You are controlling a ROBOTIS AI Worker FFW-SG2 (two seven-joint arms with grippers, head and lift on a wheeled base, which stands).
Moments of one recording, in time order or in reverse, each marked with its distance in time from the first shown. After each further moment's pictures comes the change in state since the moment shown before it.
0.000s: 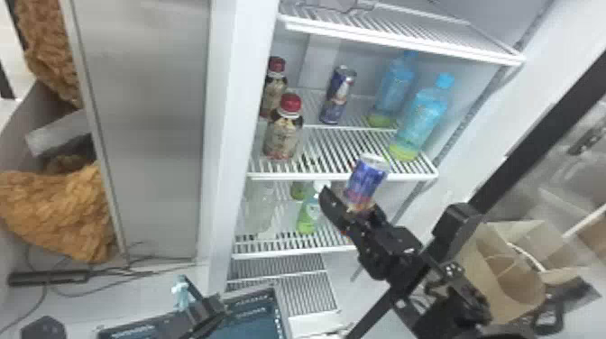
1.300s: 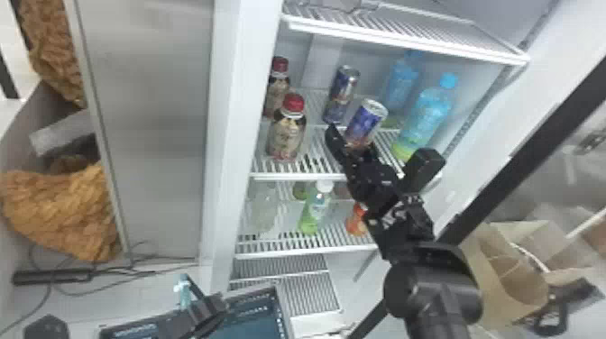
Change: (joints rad) left arm 0.000 -0.001 0.002 0.000 0.002 -0.001 -0.002; right arm -0.478 -0.009 0.049 0.582 0.081 -0.355 -0.036
